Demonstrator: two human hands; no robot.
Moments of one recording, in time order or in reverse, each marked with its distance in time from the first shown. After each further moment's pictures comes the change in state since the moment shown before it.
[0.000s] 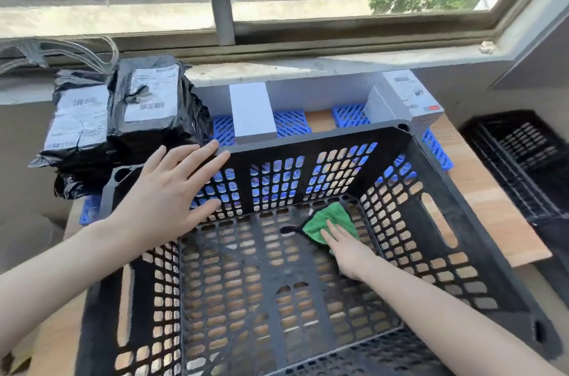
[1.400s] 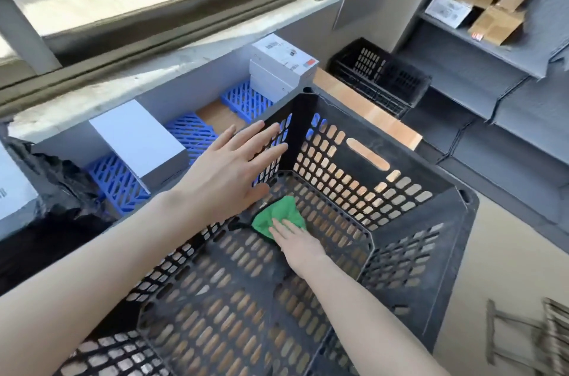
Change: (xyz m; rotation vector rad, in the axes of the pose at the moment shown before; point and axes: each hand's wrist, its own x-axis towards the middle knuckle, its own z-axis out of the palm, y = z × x) left_hand 0.146 0.073 0.024 -0.203 0.104 0.810; right_hand 0.005 -0.086 0.026 0.248 0.102 0.379
